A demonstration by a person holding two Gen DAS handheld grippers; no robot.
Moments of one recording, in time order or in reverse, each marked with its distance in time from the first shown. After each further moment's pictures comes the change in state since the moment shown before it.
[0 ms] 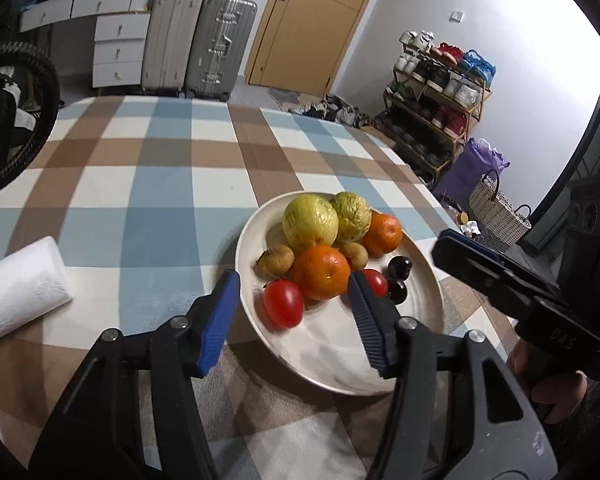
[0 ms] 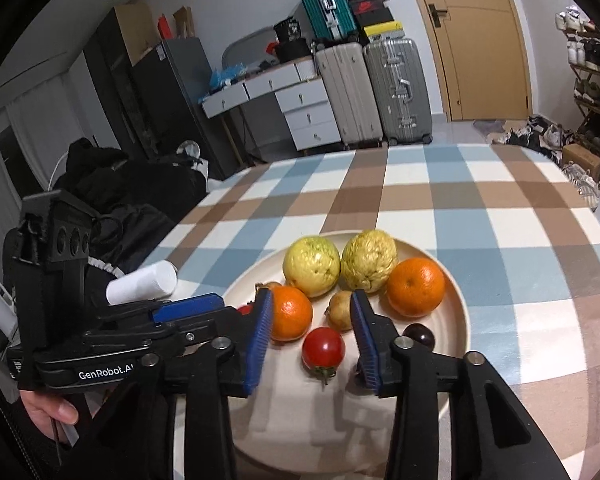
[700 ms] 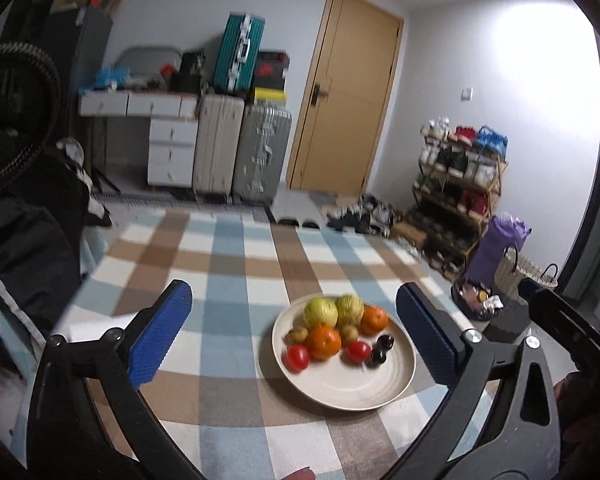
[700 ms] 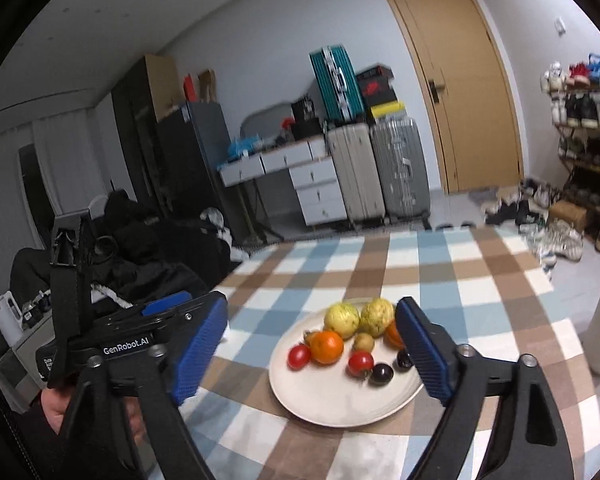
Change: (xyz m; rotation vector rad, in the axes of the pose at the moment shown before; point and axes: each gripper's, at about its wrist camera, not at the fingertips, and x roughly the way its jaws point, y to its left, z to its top) left arm -0.168 -0.046 -0.008 0.031 -0.416 0.171; right arm -0.136 0.052 -0.005 -0.054 -0.299 0.006
